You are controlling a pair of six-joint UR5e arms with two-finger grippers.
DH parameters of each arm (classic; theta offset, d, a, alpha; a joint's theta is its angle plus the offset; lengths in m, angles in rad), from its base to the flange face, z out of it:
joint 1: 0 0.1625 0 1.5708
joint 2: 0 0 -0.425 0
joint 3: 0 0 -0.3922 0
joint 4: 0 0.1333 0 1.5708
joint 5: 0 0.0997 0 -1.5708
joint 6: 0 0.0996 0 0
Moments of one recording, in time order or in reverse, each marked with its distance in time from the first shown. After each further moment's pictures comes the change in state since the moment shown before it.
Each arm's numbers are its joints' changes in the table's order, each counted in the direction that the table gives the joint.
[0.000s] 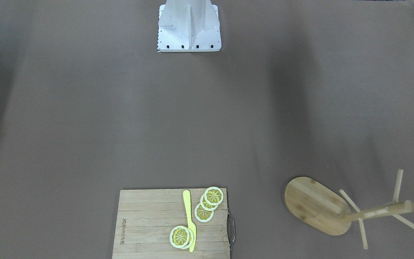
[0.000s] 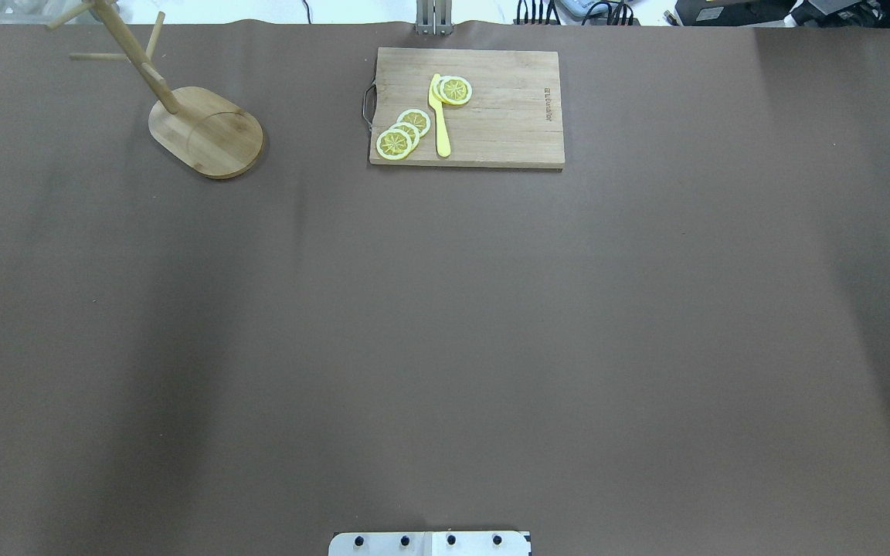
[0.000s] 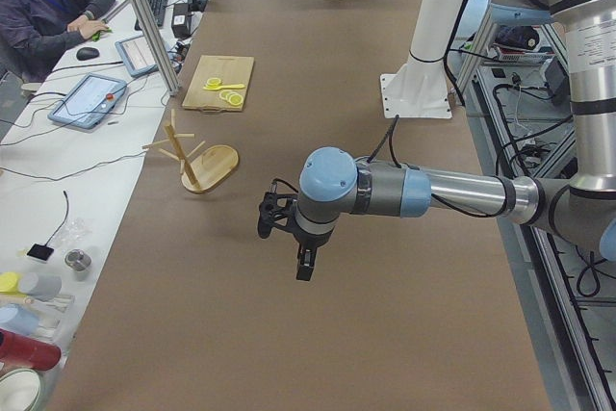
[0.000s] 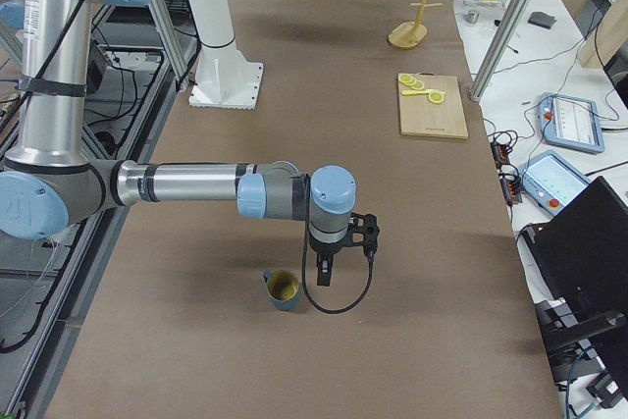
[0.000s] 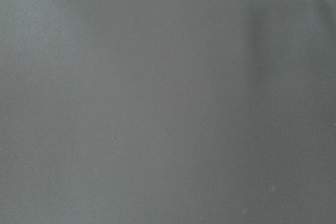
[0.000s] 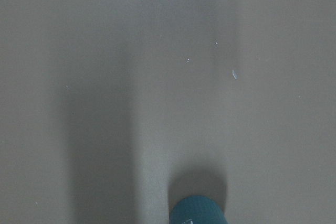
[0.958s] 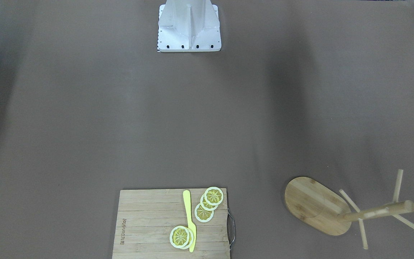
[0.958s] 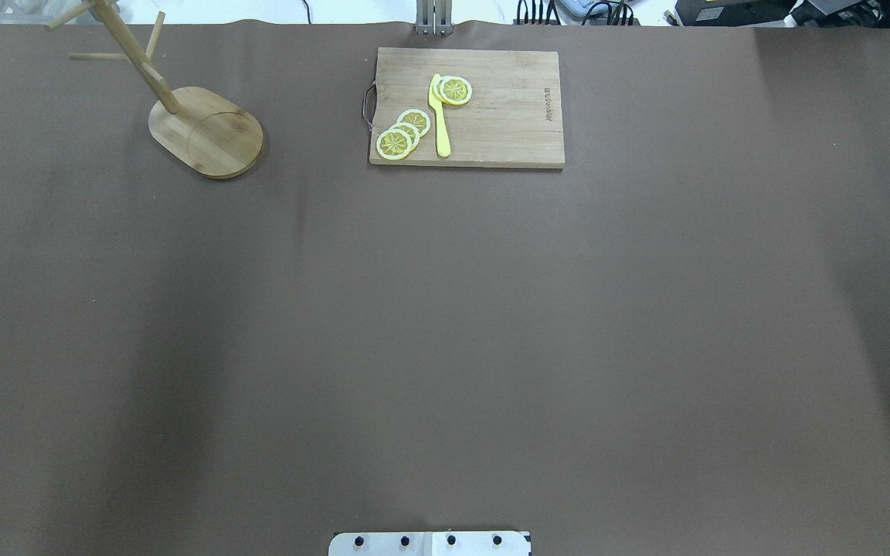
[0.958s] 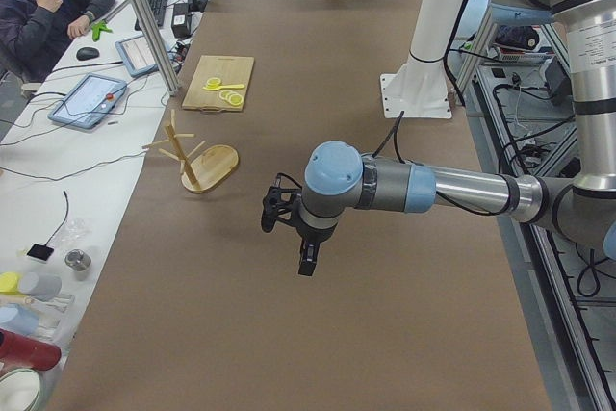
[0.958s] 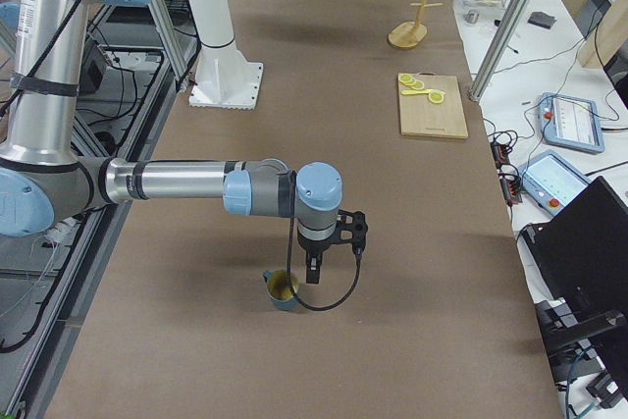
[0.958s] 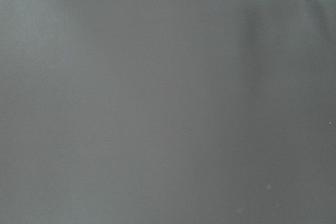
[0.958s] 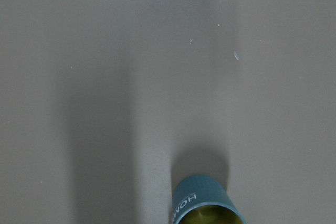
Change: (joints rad) left arm 0.001 0.017 -0.034 -0.001 -0.003 0.002; right arm 0.002 -0.084 0.090 0.000 0.001 0.000
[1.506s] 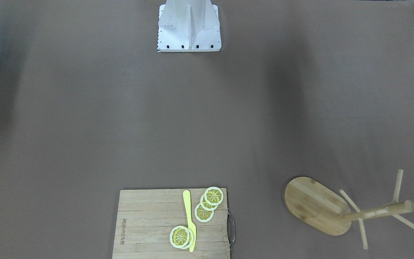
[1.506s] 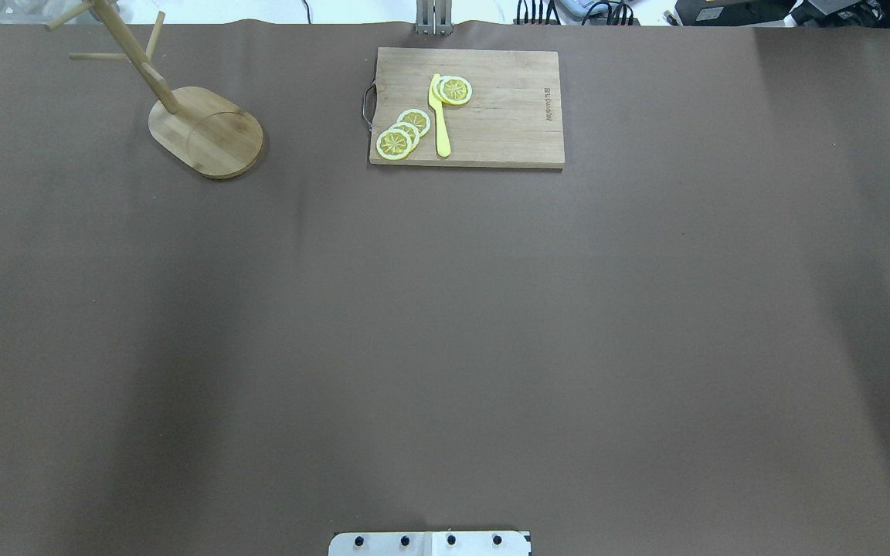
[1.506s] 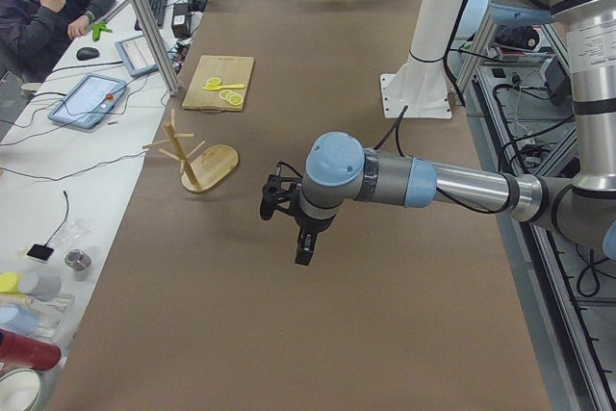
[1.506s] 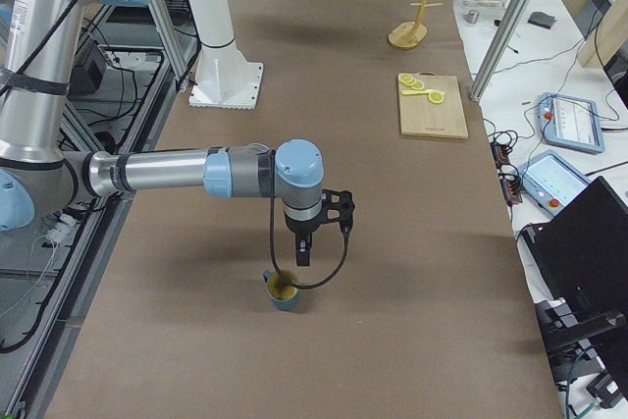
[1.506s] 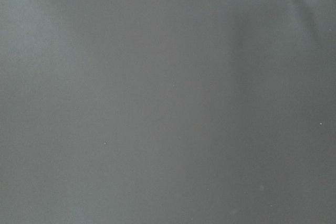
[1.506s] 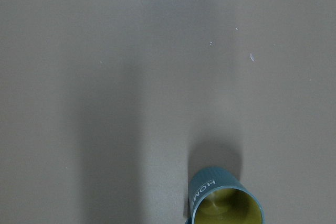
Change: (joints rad) left arm 0.001 -0.011 -0.012 -0.059 -0.079 -0.005; right arm 0.001 -0.051 0.118 0.000 0.005 -0.002
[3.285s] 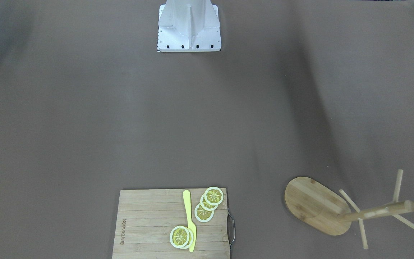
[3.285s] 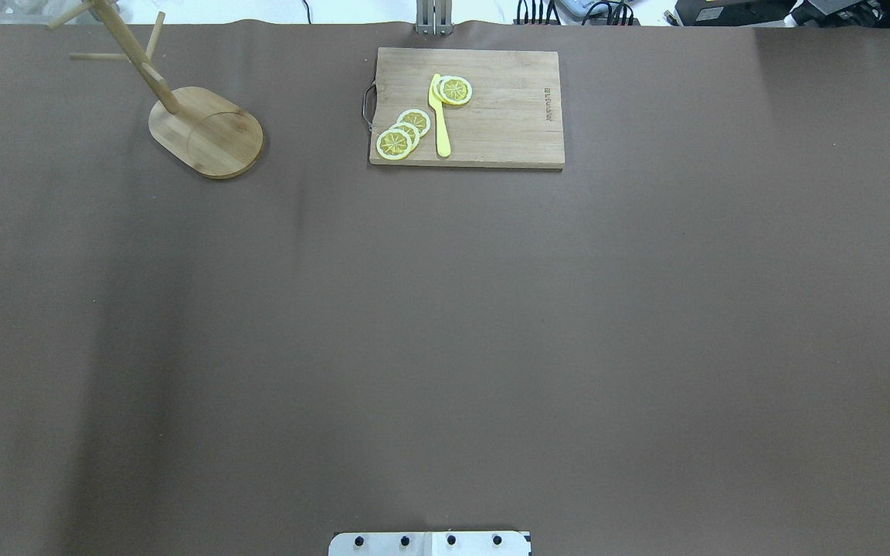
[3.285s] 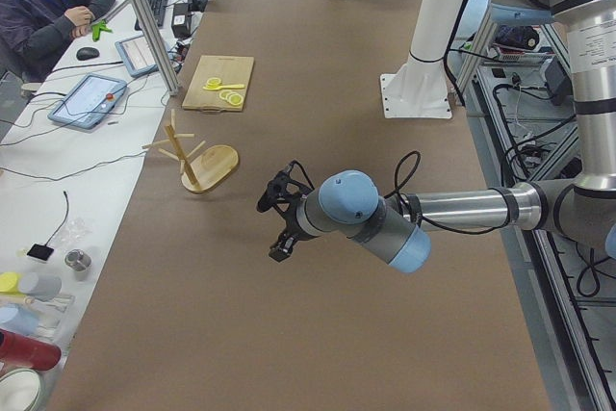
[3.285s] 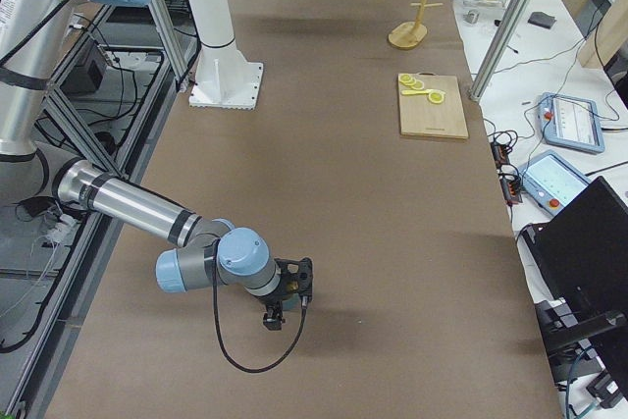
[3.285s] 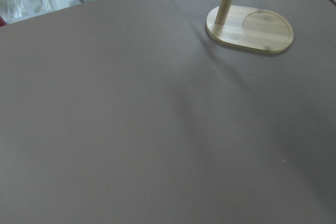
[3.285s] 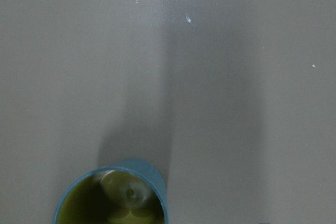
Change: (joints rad) left arm 0.002 0.017 0.217 -0.649 -0.100 -0.067; right arm 0.009 -0.132 -0.385 0.688 -0.009 0.105
